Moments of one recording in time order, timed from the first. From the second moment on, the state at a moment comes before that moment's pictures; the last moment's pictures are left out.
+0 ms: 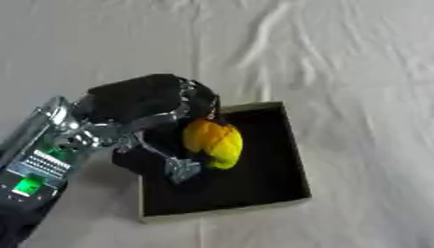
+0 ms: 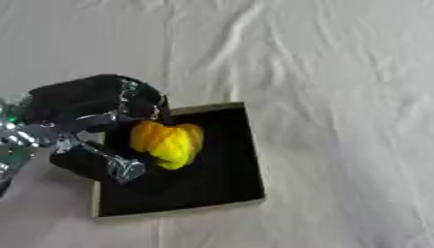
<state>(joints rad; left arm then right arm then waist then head) -0.77 0.45 -0.52 -1.83 -0.54 -0.22 -0.54 -0.15 -0.66 -0.20 -1.98 -0.22 -0.36 -0.23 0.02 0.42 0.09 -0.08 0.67</state>
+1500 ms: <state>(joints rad) -0.74 0.46 -0.40 -1.98 -0.53 -0.25 -0.44 -0.13 -0.64 -0.20 -1.98 -0.22 -0.35 -0.22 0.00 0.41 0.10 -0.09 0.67</state>
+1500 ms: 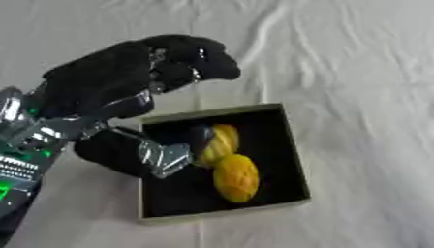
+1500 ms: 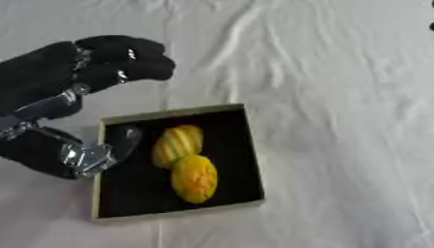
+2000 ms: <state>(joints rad) -0.68 0.46 -0.20 -1.98 -0.26 -0.27 -0.11 -0.13 -0.63 -0.21 -1.98 -0.22 -0.36 -0.24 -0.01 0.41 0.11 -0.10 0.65</state>
